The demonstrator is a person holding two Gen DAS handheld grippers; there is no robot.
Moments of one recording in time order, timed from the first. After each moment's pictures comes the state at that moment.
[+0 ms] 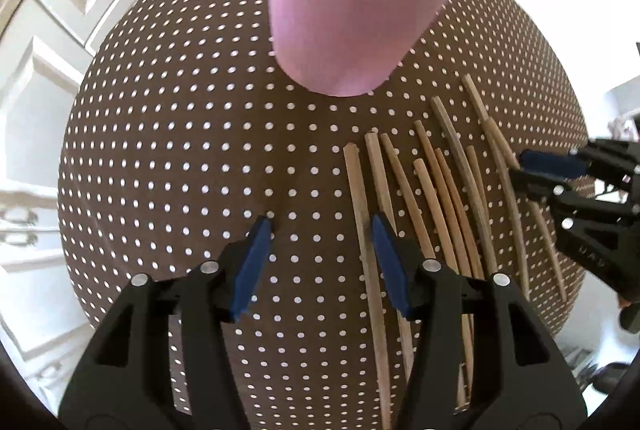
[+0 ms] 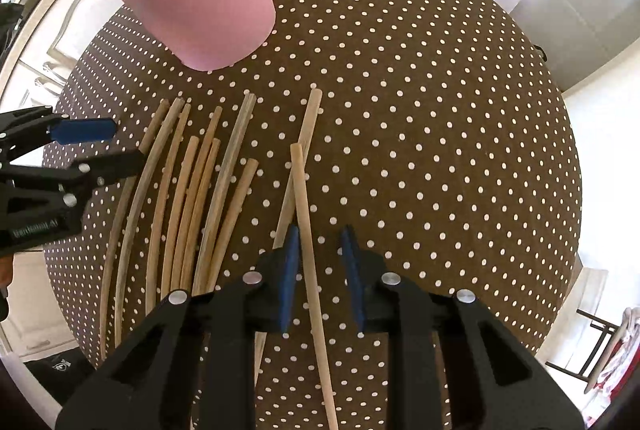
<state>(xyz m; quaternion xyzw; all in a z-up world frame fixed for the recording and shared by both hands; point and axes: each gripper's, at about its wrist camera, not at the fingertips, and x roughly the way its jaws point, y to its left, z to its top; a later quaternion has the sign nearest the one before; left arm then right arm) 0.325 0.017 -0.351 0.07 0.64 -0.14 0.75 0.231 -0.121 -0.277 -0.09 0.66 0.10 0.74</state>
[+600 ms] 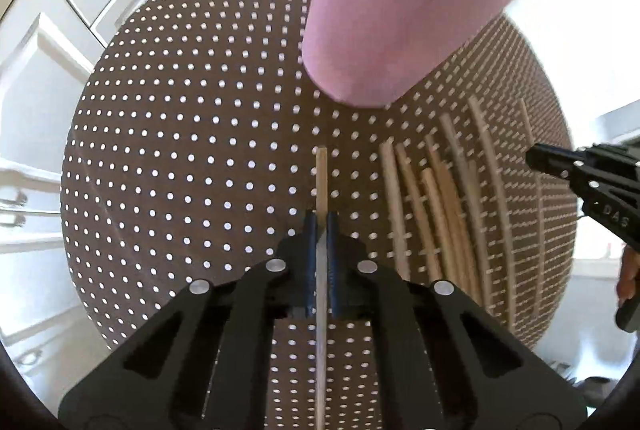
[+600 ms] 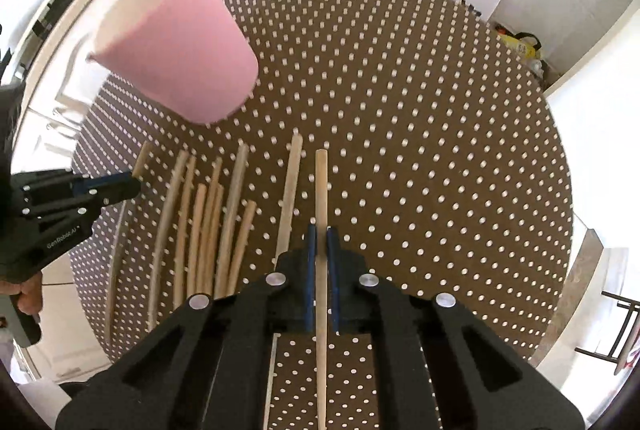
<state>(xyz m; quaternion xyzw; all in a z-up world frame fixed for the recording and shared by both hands) 0.340 0.030 -0.346 -0.01 0.63 -0.15 0.76 0.265 -0.158 -0.235 -0.02 0.64 0.09 0.76</state>
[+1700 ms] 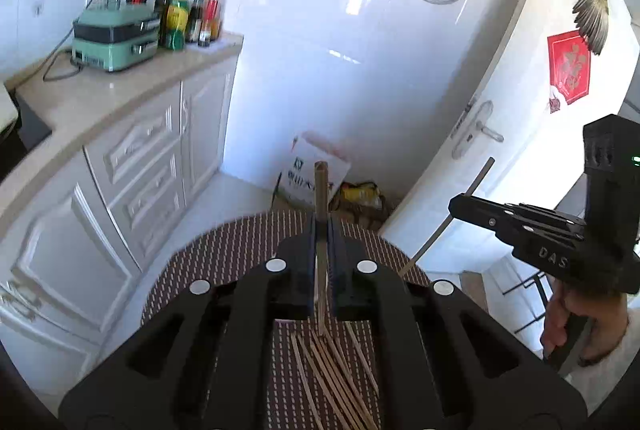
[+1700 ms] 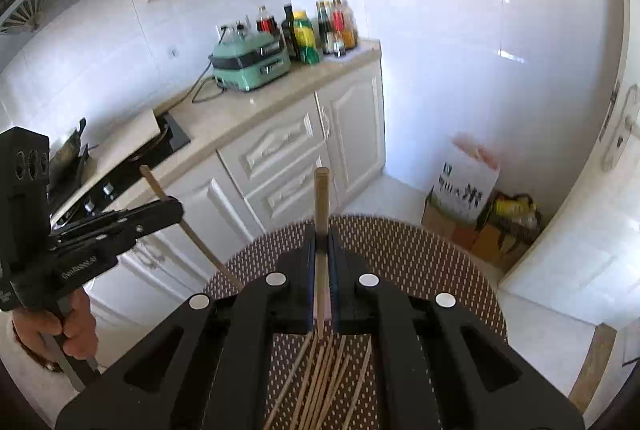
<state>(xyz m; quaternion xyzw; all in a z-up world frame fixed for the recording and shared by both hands) 0.280 0.073 -0.084 -0.09 0.32 -0.21 0.92 0.239 -0.110 -0.002 0.01 0.37 0.14 0.92</state>
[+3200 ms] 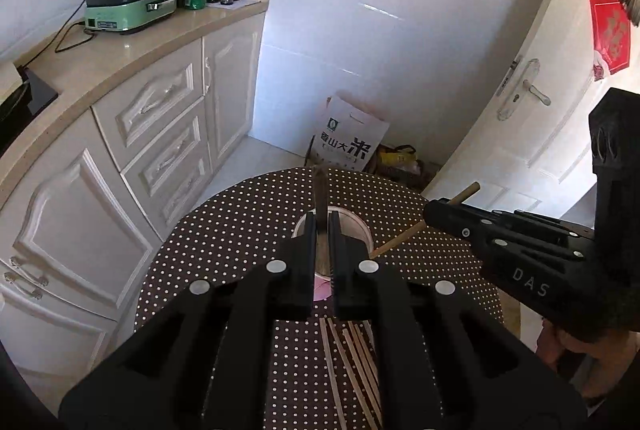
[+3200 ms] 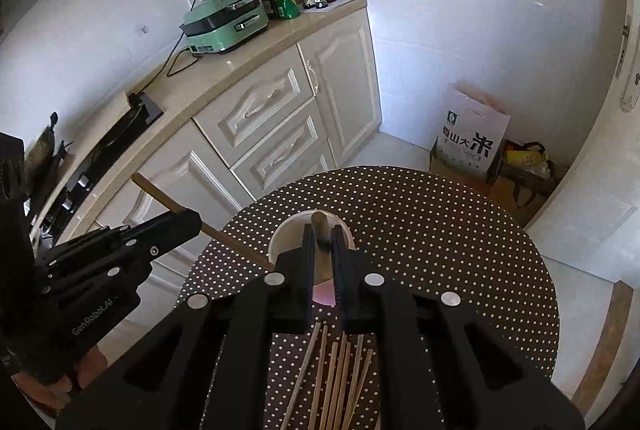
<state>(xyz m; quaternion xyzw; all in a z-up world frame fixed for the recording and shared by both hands) 0.296 0.049 -0.158 -0.06 0.39 -0.15 0.91 0.263 -0.103 -0.101 0.05 0.45 0.12 0.88</state>
